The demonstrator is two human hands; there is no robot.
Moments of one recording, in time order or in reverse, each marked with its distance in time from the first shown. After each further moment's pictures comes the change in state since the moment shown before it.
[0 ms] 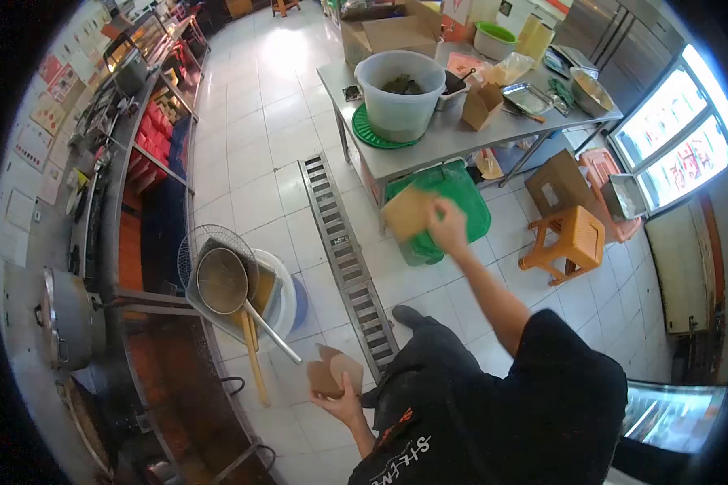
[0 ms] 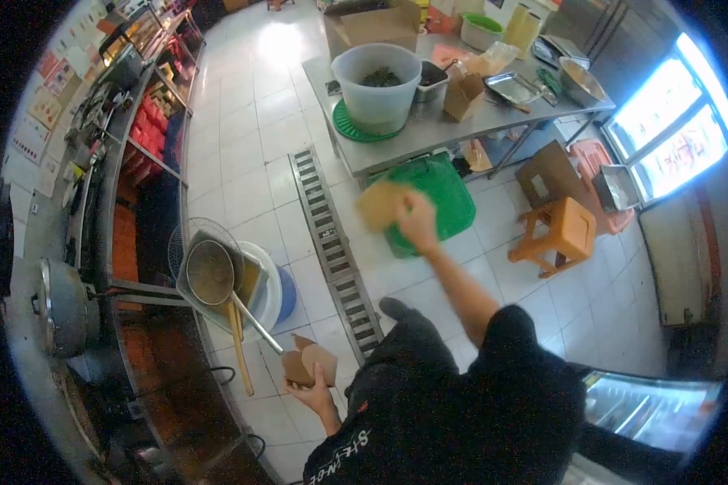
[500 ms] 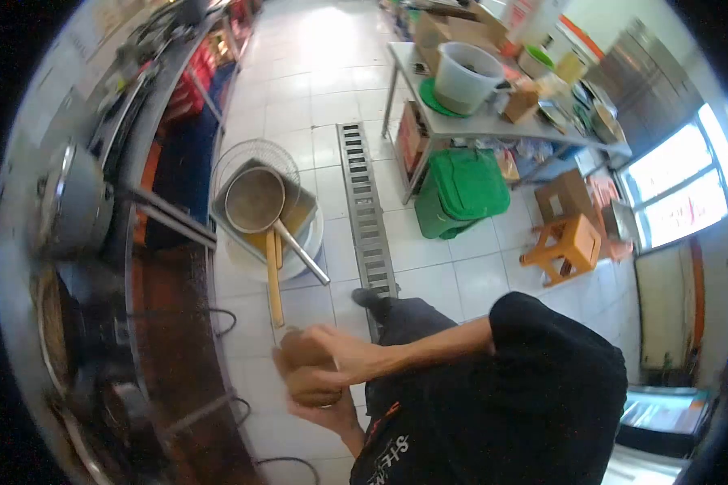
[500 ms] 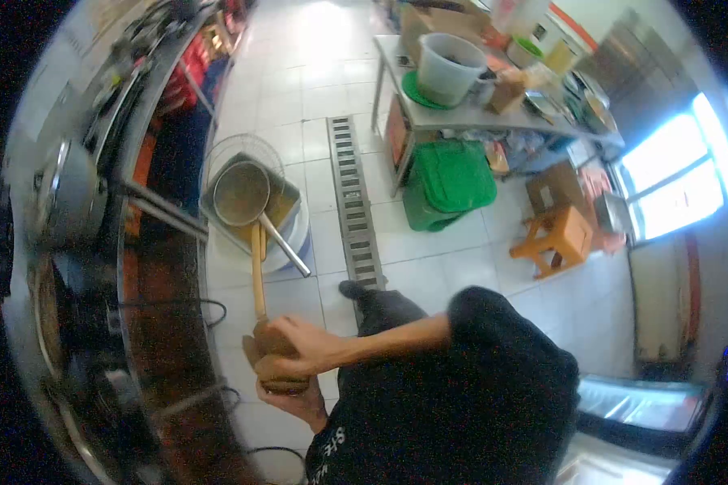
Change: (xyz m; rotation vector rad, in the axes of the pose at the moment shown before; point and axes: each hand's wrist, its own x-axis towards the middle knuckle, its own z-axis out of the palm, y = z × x) left_hand -0.023 0.051 -0.247 0.098 0.212 0.265; right_hand -0.333 -0.387 -0.021 0.601 -1.465 -0.079
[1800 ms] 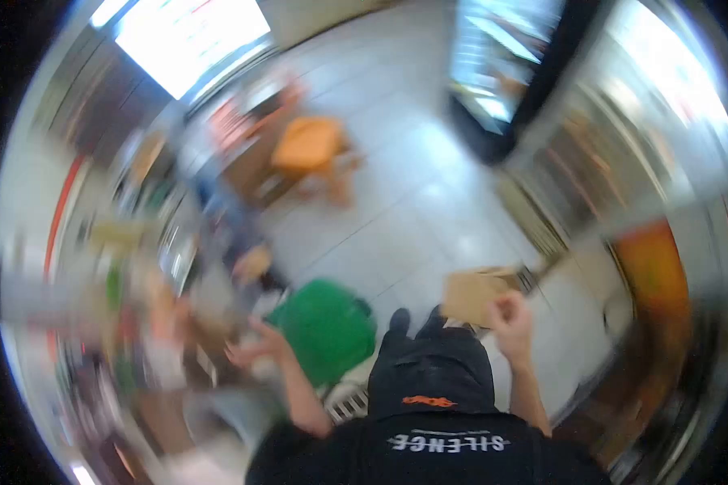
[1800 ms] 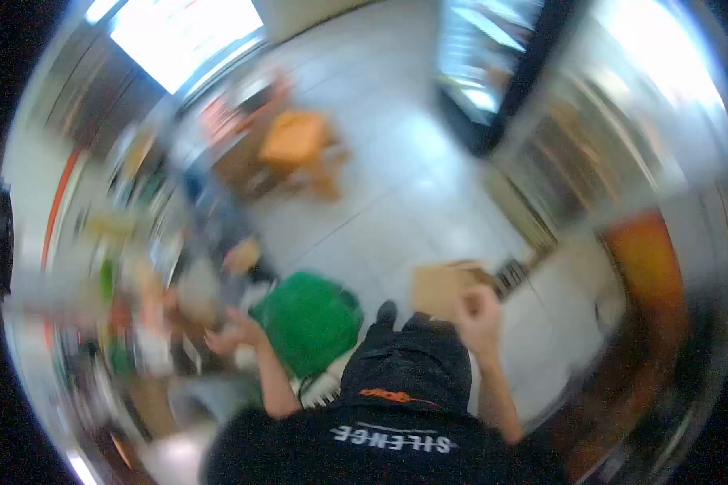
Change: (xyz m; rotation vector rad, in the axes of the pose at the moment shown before) left_hand -0.184 0.255 0.846 -0.631 -0.705 1.338; right_hand -0.193 0.106 -0.271 -0.178 -2.797 -1.039
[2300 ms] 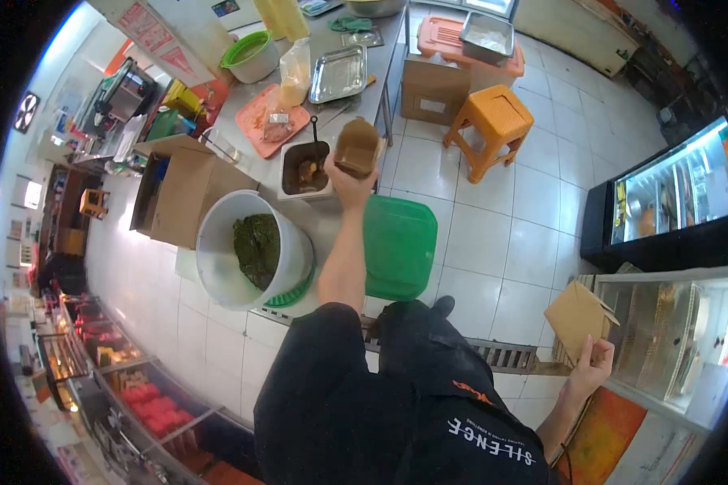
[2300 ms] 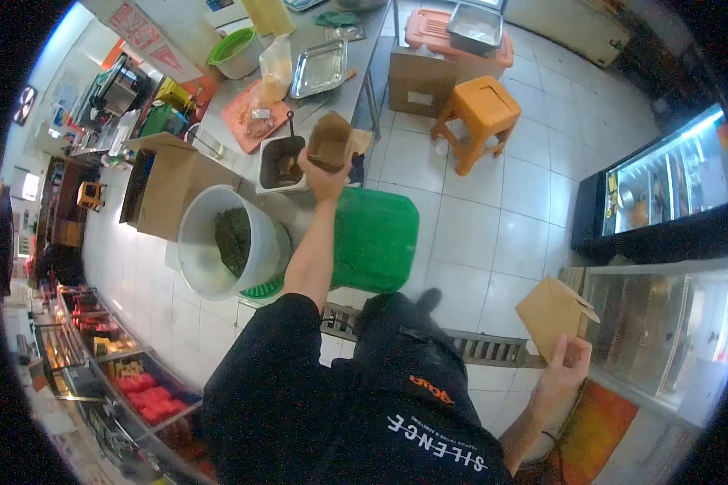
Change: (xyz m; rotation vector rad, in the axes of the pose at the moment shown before) left_hand 0.016 -0.096 0.067 -0.607 -0.321 -0.384; right_hand -0.039 -0.094 0.010 0.009 -0.052 -0.242
